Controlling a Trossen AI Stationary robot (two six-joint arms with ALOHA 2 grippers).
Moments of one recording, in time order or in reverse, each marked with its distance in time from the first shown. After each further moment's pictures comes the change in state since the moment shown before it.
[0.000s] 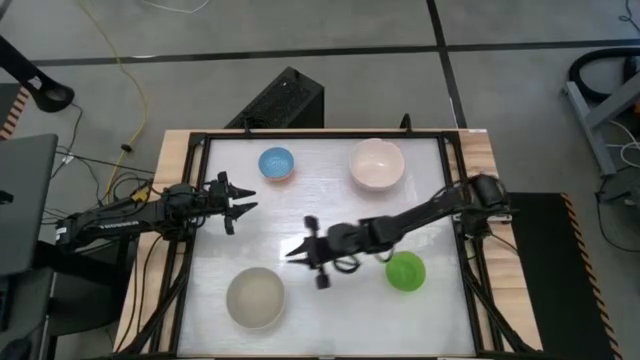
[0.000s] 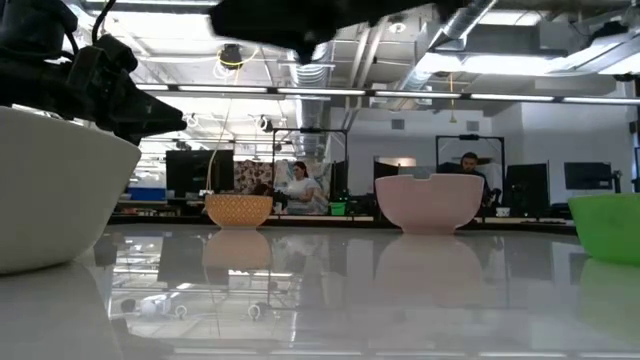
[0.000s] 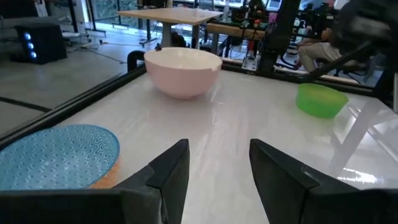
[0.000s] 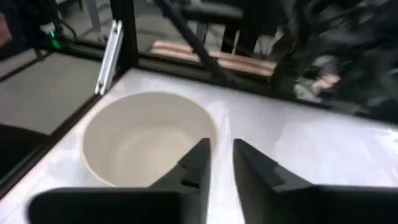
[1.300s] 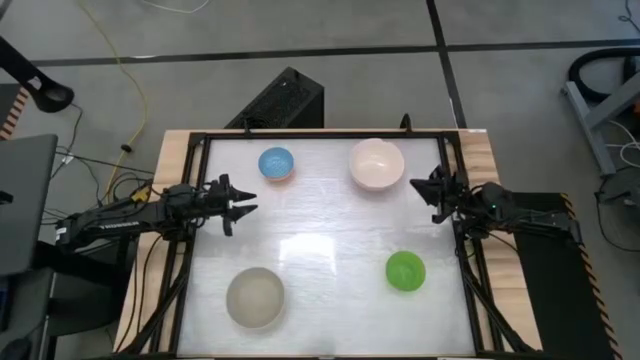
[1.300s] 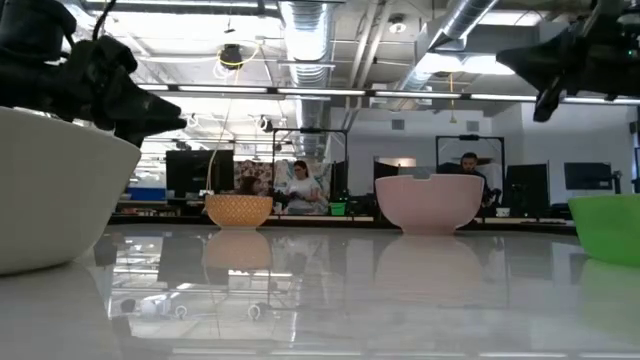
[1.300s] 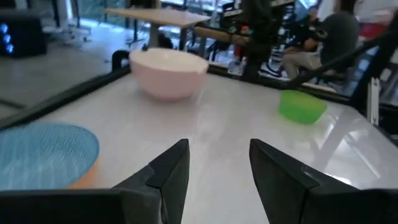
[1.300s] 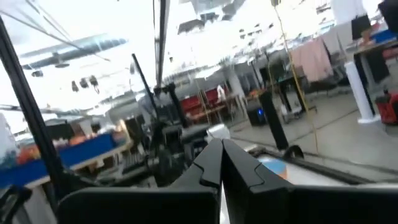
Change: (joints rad) left arm 0.000 -0.001 -0.017 0.036 0.063 -0.044; right arm -0.429 -1.847 -1.264 0.028 0.039 0.428
